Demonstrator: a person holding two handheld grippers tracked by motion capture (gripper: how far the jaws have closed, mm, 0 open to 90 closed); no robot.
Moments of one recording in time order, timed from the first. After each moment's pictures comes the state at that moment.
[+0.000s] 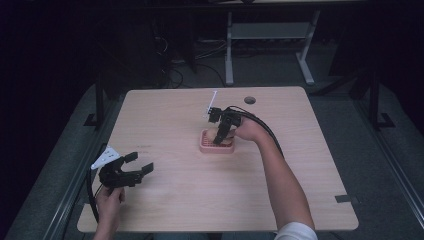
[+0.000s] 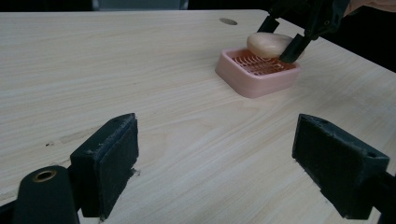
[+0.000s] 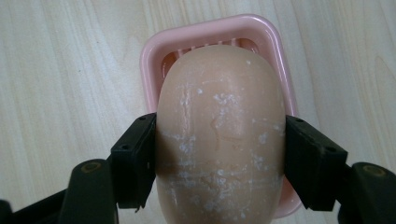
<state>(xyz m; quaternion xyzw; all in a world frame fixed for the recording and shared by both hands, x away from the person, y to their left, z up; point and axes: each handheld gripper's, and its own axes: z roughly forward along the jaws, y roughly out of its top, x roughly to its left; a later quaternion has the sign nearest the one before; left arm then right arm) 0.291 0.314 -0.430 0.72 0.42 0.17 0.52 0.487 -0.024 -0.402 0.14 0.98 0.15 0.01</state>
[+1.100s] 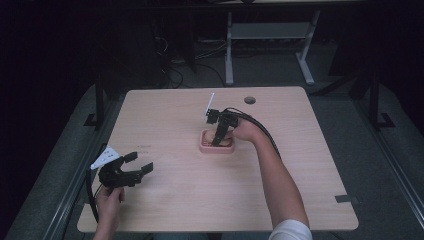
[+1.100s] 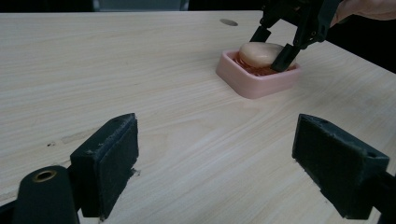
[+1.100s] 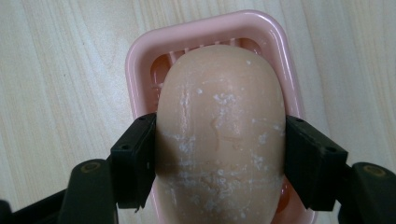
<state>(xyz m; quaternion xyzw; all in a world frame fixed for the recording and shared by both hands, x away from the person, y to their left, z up) 0.291 0.315 -0.430 0.72 0.42 0.17 0.52 0.495 -0.017 -0.416 0.15 0.98 0.15 0.00</state>
